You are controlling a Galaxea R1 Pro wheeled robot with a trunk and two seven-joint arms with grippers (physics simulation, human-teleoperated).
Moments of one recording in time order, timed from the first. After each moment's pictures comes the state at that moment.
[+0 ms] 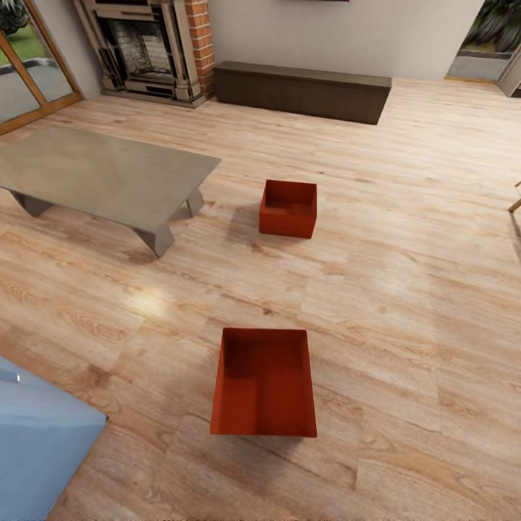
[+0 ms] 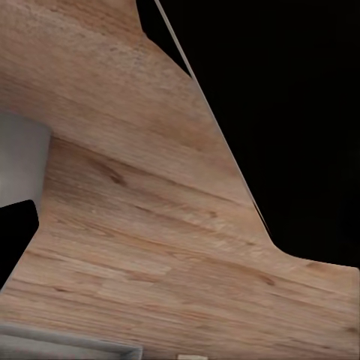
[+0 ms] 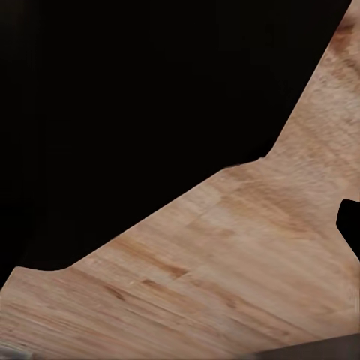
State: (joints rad) left arm 0.00 0.02 0.00 -0.03 0.10 -0.11 0.01; right arm -0.12 -0.03 0.54 0.02 -0.26 -0.14 0.09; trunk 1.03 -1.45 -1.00
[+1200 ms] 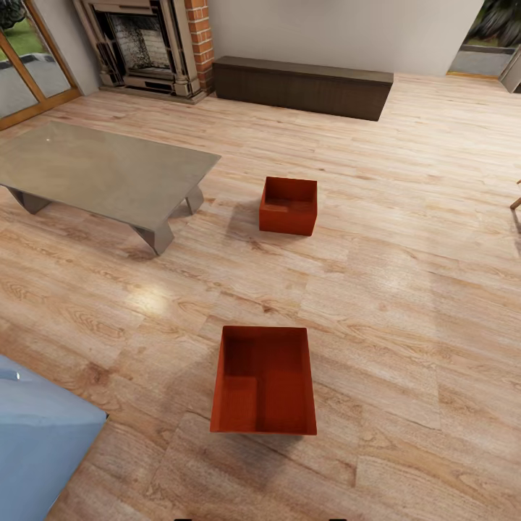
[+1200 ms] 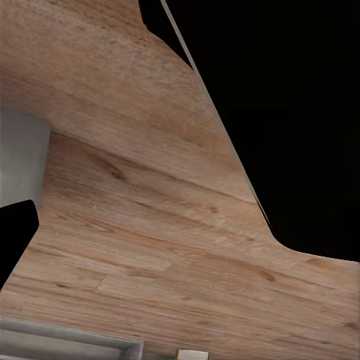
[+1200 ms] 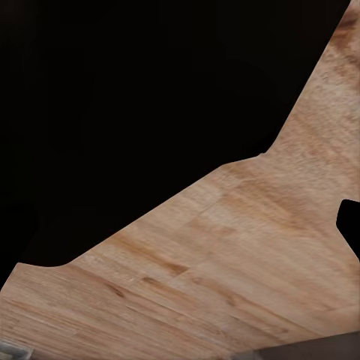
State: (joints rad) left arm 0.00 0.02 0.00 -0.03 0.10 -0.11 0.01; right arm -0.12 -0.03 0.54 0.02 -0.26 -0.14 0.09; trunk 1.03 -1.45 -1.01
